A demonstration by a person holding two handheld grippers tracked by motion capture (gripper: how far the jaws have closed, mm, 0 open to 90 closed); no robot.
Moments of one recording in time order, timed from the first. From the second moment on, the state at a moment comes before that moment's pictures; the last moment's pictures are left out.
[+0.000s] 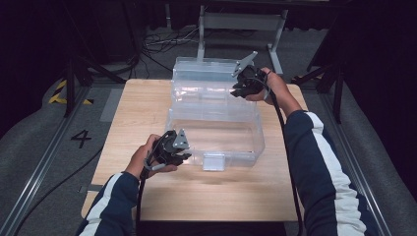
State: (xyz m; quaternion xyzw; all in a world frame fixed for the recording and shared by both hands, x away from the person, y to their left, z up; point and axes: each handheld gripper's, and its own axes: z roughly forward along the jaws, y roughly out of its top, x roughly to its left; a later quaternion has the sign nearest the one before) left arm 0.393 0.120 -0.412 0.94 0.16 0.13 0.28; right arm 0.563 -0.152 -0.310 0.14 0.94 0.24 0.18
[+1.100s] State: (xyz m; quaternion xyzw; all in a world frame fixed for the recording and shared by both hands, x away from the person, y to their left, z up) left arm 0.401 0.124 -0.418 0.93 0.17 0.10 0.31; right arm 0.570 -0.138 -0.300 0.10 0.96 0.20 0.14
